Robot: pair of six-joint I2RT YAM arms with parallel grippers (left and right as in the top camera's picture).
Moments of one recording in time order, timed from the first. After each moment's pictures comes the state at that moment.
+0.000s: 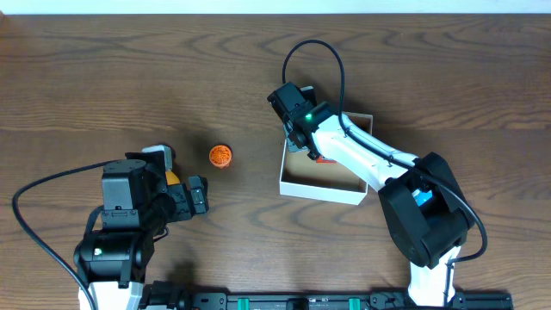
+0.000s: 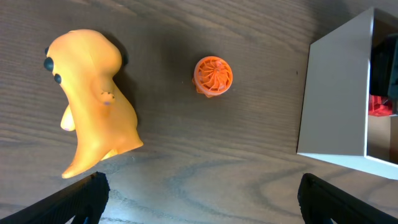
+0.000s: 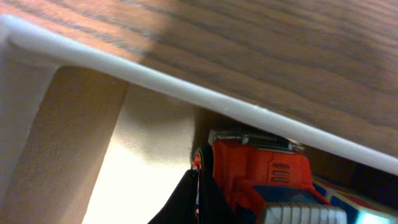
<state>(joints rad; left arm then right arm) 0.00 0.78 0.76 -0.89 0.18 -0.21 0.64 2.03 1.44 -0.68 0.34 0.41</state>
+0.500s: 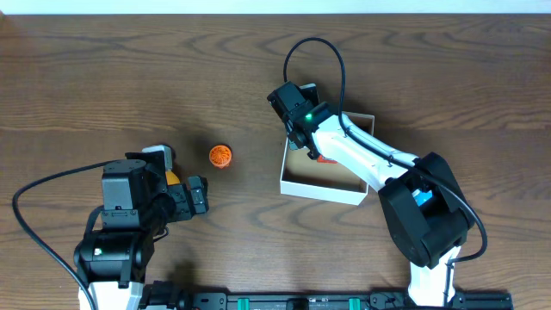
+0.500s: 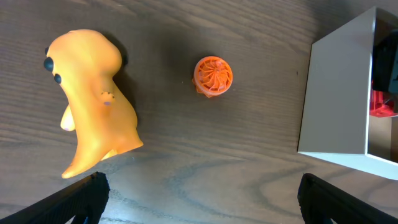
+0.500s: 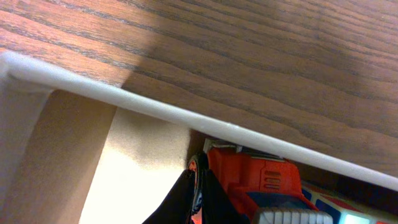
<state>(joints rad) 0.00 0.78 0.76 -0.89 0.18 -0.21 0.64 2.03 1.44 -0.67 0.38 0.43</state>
